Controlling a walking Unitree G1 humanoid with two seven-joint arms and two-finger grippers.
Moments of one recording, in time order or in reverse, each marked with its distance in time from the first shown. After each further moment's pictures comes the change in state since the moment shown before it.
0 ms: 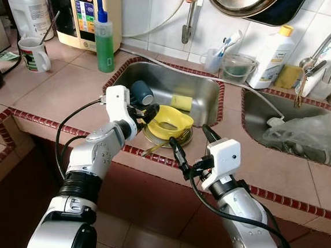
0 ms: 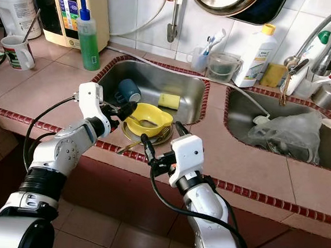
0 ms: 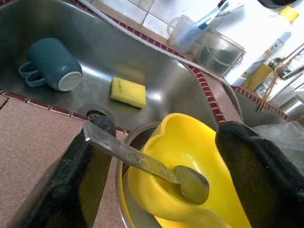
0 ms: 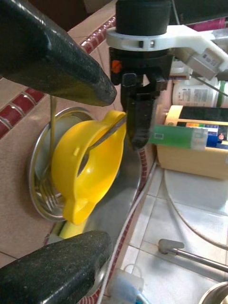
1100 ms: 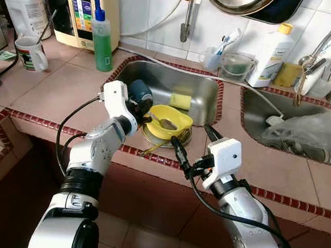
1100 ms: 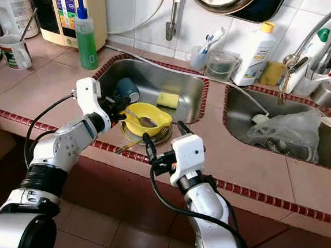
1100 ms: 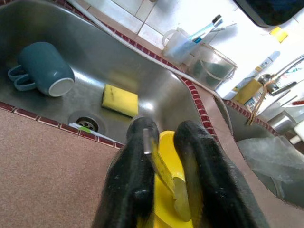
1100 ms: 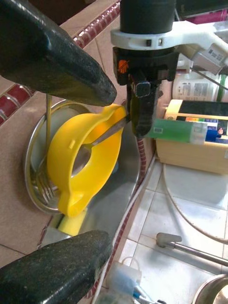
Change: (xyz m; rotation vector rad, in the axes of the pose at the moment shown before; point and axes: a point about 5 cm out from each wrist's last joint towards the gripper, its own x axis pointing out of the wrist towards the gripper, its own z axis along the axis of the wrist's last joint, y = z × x) left arm 0.002 -0.002 0.008 -0.058 -0.043 -0.014; right arm 0.003 0.000 0.005 -0.020 -0.018 -0.010
